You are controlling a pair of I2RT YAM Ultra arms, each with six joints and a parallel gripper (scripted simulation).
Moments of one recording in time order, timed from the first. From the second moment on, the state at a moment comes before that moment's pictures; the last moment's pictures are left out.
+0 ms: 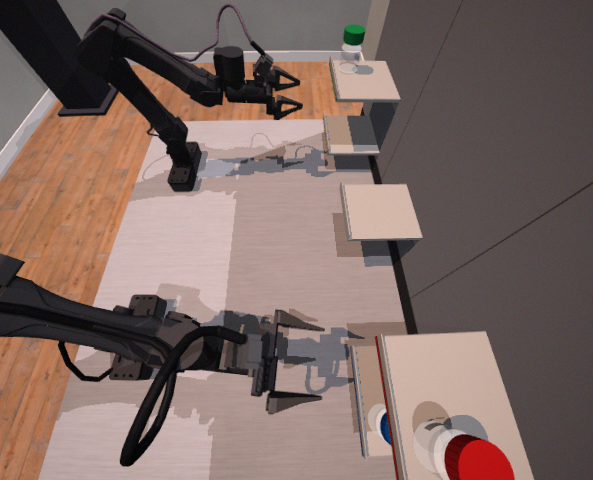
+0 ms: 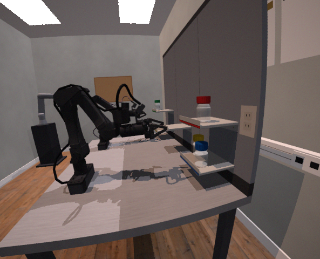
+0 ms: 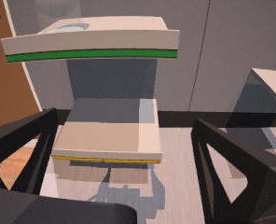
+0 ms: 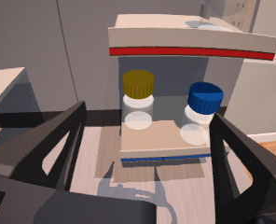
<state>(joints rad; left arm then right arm) 0.07 1.24 0.55 0.60 0.00 0.12 -0.19 1.49 0.50 1.04 -0.09 0.07</state>
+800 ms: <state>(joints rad) -0.38 1.54 1.00 0.32 -0.03 0.12 -0.16 1.90 0.70 1.13 -0.10 0.02</state>
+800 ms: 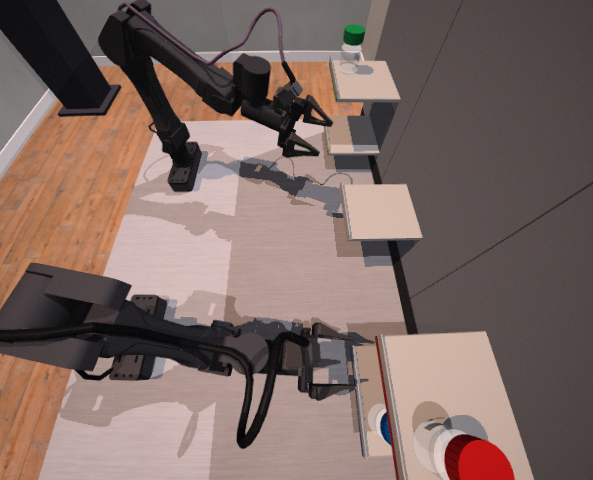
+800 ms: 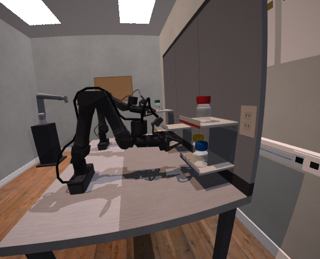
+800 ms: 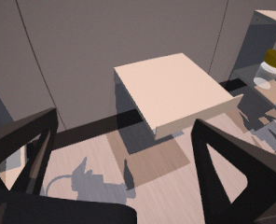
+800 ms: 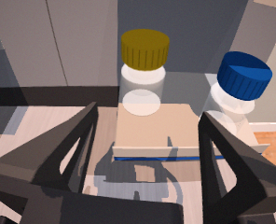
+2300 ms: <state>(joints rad) -0.86 1.93 1.62 0.01 -0.03 0.12 -0.14 2.17 1.02 1.04 -0.11 -0.01</state>
